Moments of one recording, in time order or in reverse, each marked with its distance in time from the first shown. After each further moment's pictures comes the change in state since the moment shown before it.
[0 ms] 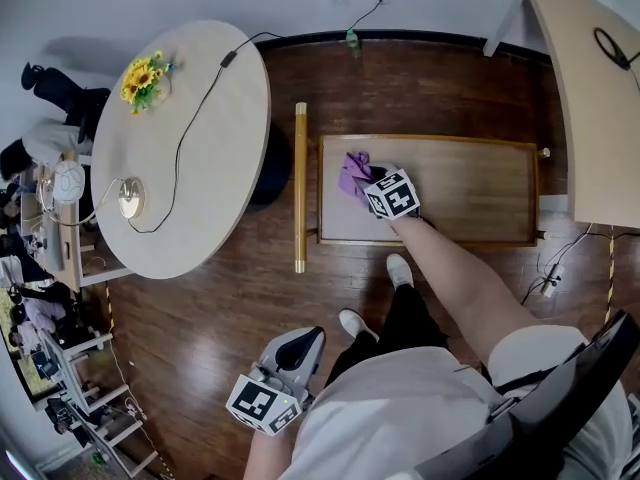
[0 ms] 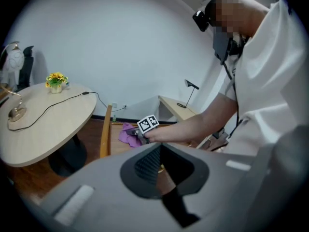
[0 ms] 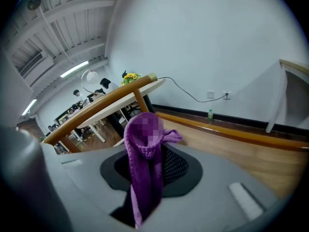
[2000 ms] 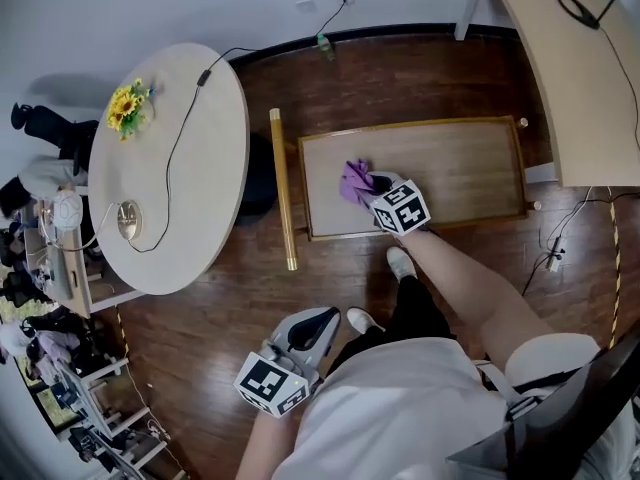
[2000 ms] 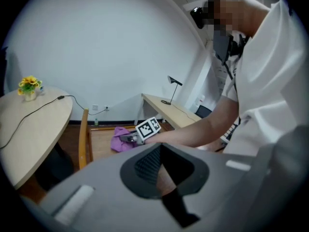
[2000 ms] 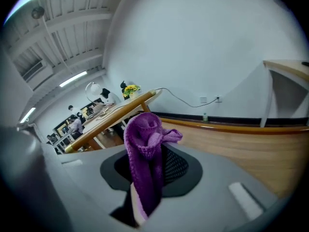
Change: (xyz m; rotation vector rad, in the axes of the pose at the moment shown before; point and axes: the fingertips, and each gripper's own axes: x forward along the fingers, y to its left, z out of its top) left arm 0.040 -0.043 0.011 0.121 0.044 -0.177; right arm -0.090 0.012 -0.012 0.073 -0.114 -0.009
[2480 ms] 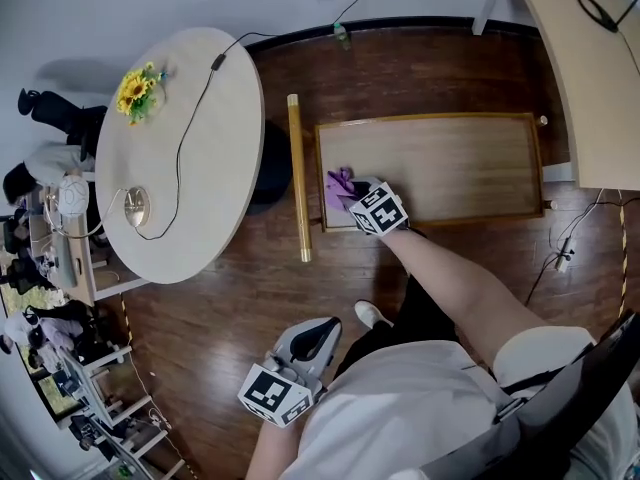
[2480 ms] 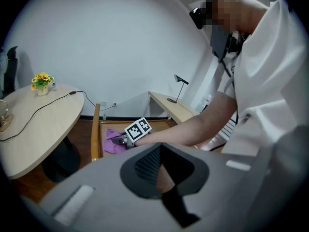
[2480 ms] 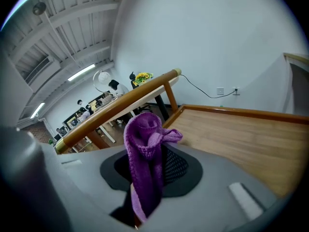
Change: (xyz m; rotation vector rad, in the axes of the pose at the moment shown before) left arm -0.037 0.015 -0.023 -0.050 0.011 0.067; right arm 0.079 0.073 -0.026 -0.050 0.101 0.096
